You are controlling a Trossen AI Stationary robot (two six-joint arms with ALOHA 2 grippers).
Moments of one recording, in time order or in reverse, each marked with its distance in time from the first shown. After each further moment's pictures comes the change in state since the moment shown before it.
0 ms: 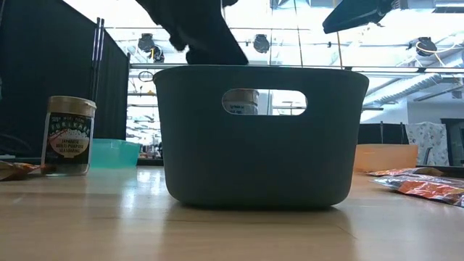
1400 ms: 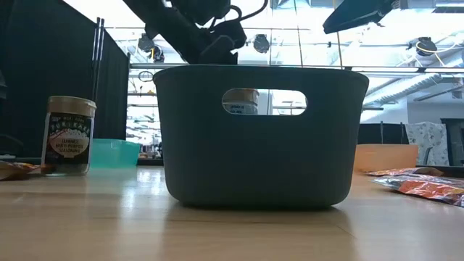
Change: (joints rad) left arm 0.333 0.031 0.001 0.031 0.116 0.235; right arm 0.000 0.000 0.000 -0.007 0.000 -0.015
